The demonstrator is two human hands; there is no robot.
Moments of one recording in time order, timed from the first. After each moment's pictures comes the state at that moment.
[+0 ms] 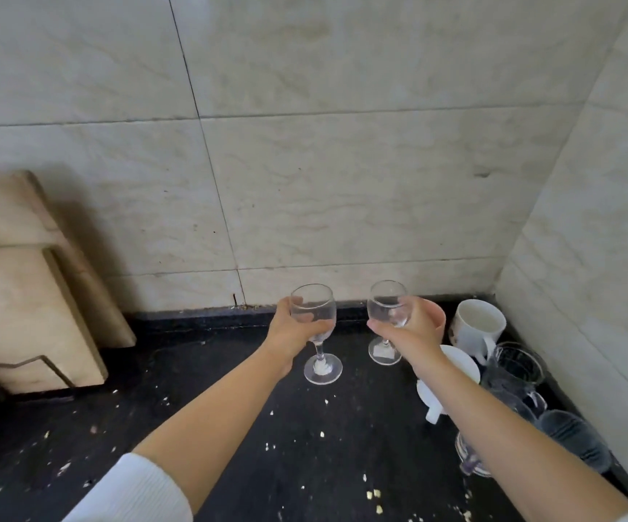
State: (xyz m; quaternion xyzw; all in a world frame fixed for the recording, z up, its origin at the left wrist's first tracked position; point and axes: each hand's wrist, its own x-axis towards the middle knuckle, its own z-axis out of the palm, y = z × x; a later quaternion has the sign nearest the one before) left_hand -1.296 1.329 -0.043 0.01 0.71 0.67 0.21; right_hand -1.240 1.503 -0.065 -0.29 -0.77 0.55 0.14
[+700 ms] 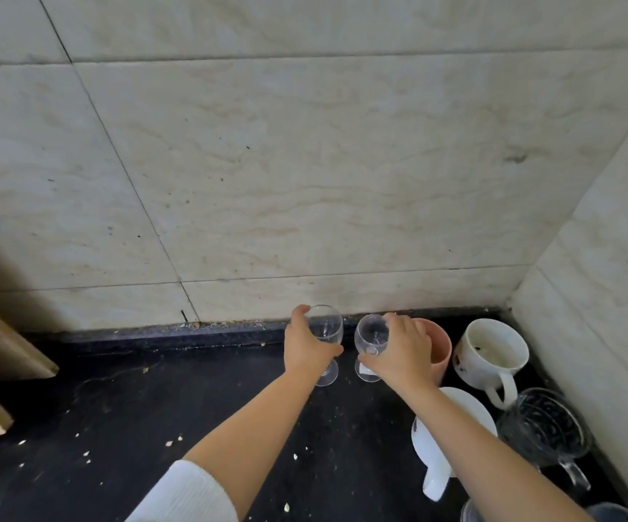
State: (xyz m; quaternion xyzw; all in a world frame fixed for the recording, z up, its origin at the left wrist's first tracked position) left_hand -1.387 1.442 -0.142 0.00 0.86 0.49 0.13; right_hand -1.326 1.571 -0.145 -0.23 -0.95 0.21 0.08
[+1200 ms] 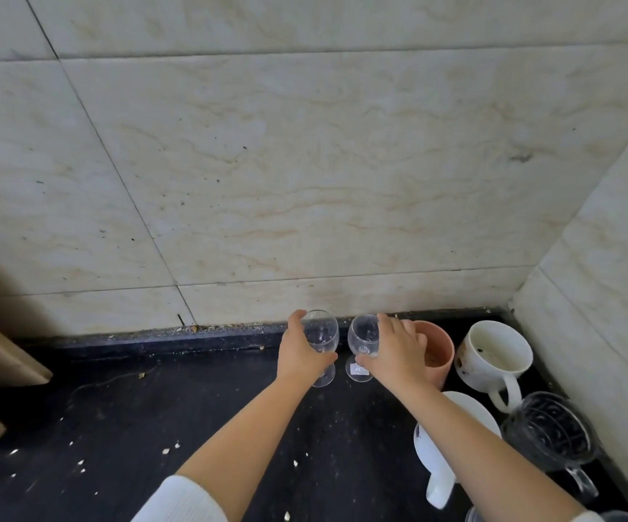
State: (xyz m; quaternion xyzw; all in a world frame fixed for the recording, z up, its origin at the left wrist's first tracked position) left_hand -1.396 1.435 -0.156 0.02 0.87 0.46 0.14; right_hand -1.342 1.572 -0.154 -0.20 -0.97 0.13 0.02
